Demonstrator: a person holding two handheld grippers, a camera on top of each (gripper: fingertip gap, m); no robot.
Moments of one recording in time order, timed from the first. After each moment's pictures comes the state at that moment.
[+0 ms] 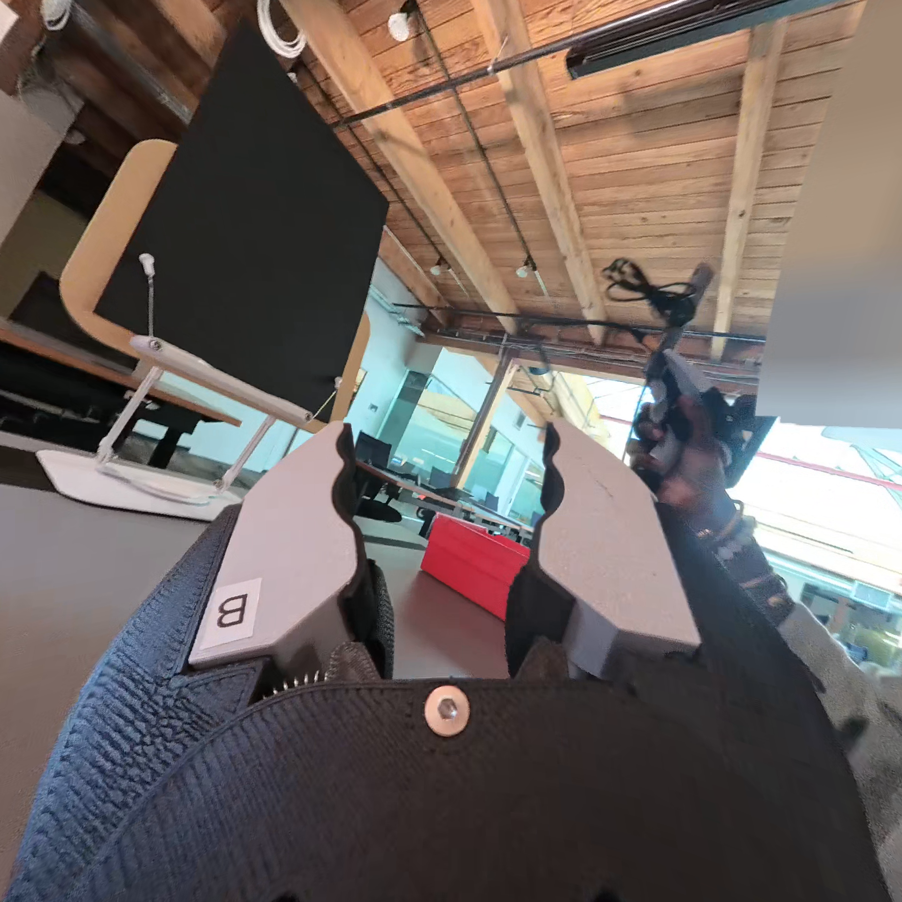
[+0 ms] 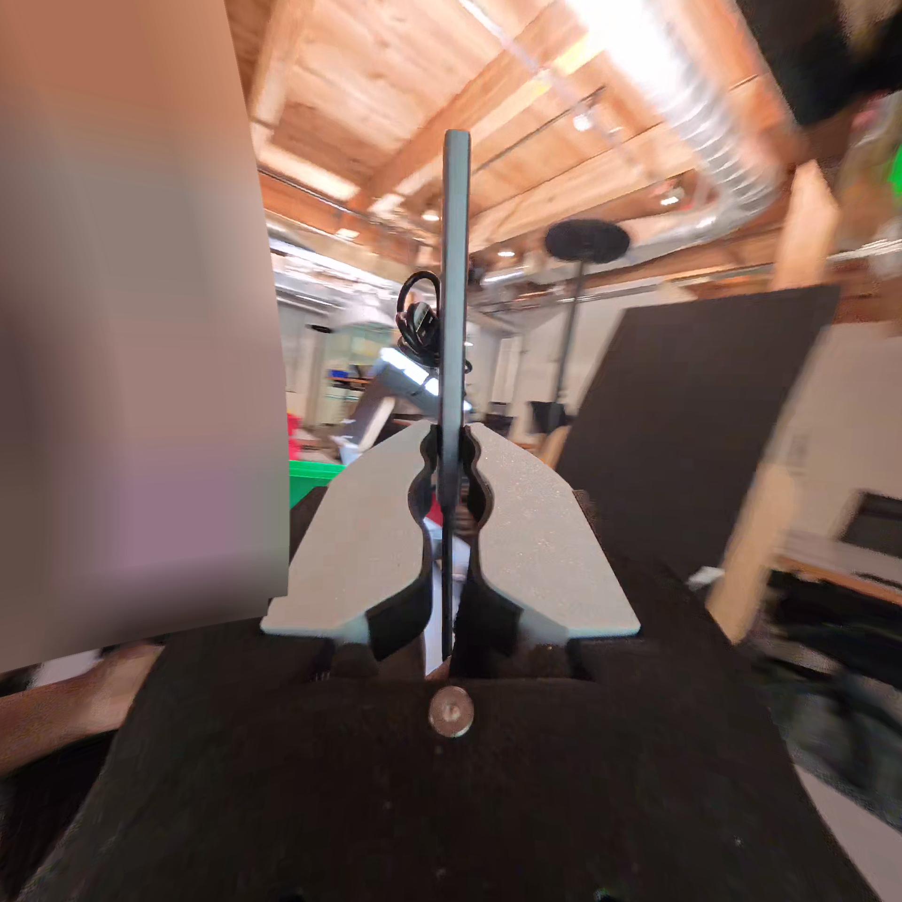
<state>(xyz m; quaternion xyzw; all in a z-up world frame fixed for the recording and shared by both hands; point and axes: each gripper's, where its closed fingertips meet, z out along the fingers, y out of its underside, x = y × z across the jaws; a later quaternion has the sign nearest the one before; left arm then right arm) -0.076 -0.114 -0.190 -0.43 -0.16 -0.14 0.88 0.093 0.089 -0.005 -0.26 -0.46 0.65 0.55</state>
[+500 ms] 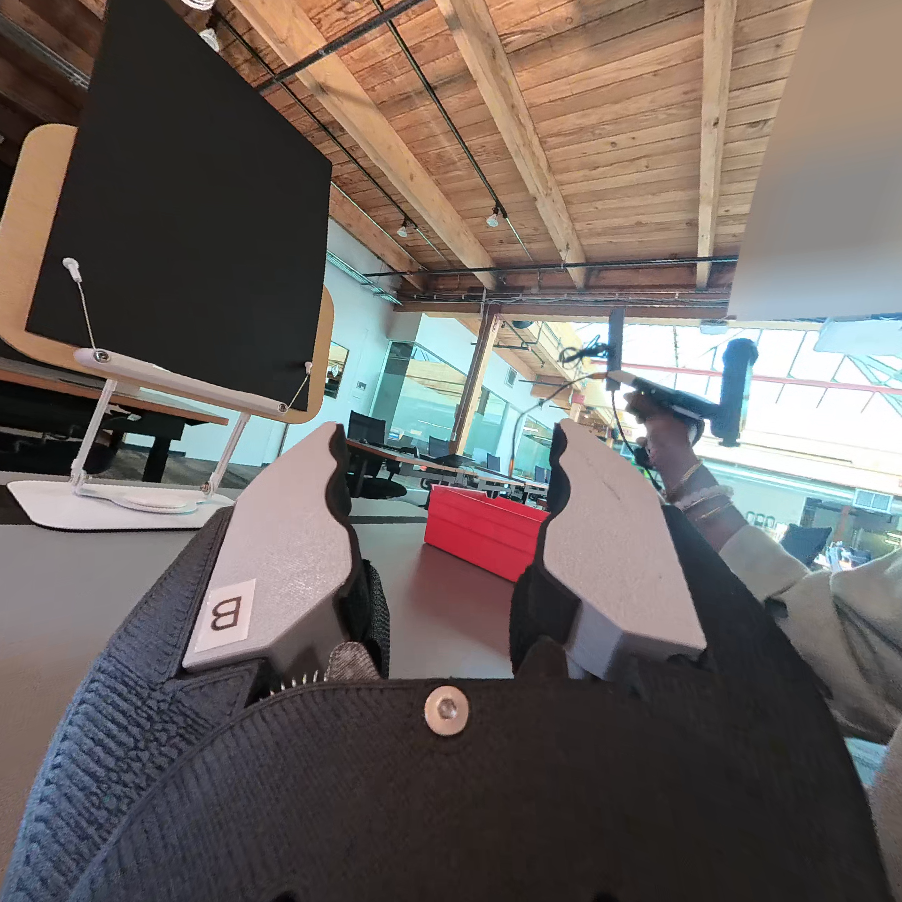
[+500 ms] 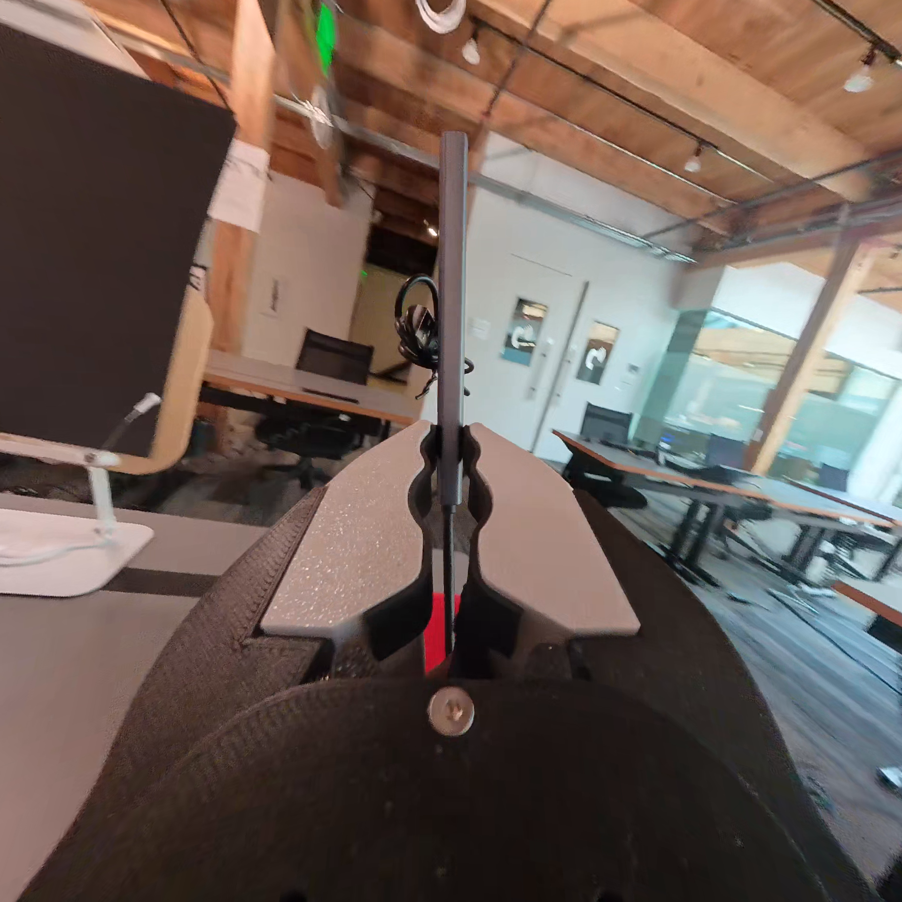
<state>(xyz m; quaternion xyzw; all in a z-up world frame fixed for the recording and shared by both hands) -0.055 -0.102 -0.190 -0.47 -0.09 -0.11 0.87 0.200 0.306 -0.022 -0.51 -0.29 0.19 0.79</state>
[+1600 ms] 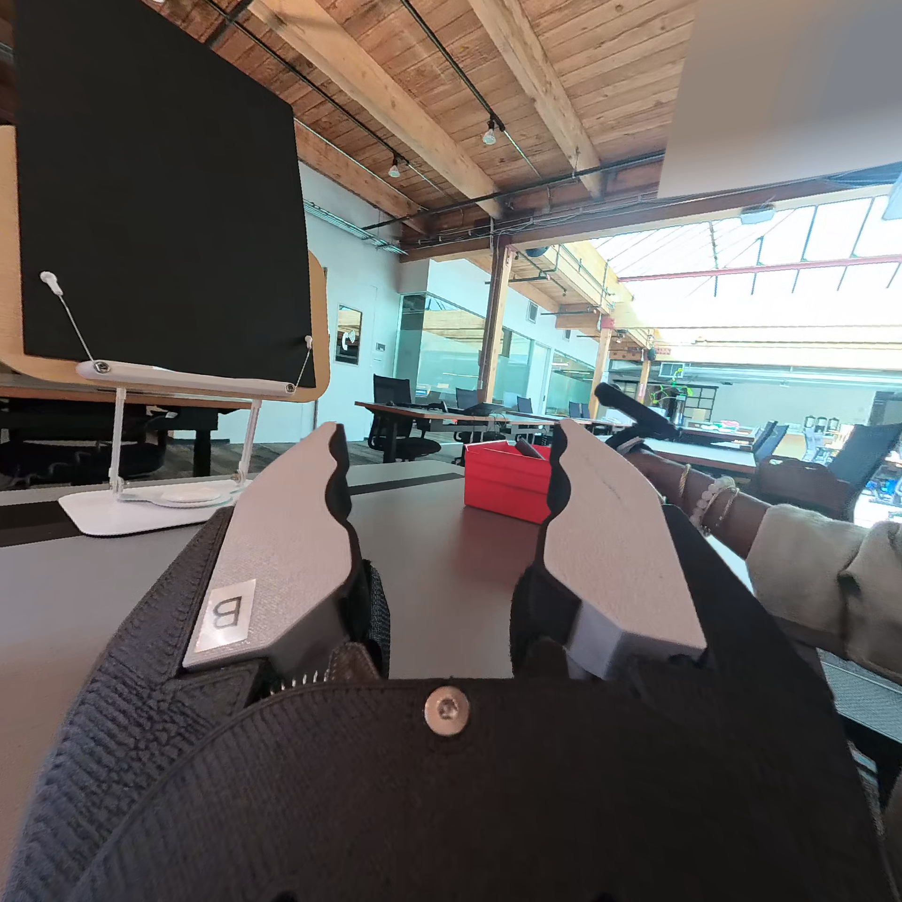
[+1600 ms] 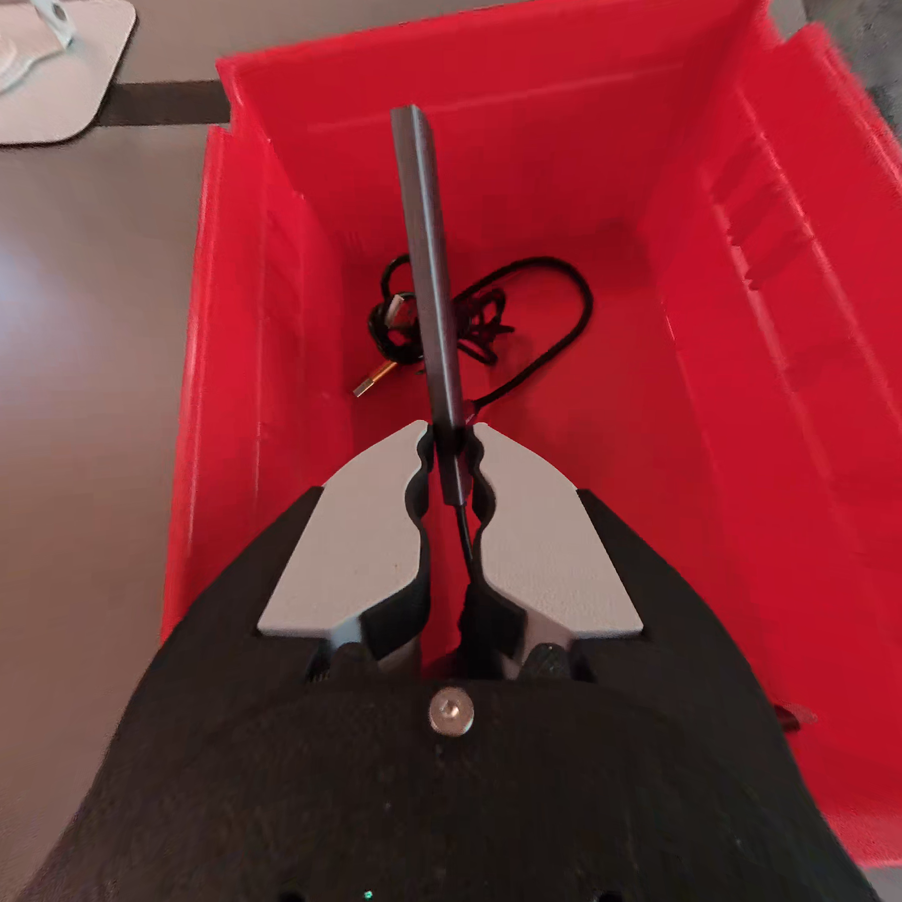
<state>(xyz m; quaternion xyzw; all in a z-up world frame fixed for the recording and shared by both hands) -0.040 -0.087 -0.199 -0.53 -0.04 -0.05 0.84 0.163 0.364 -0.313 -0.82 -0.40 0.22 0.35</state>
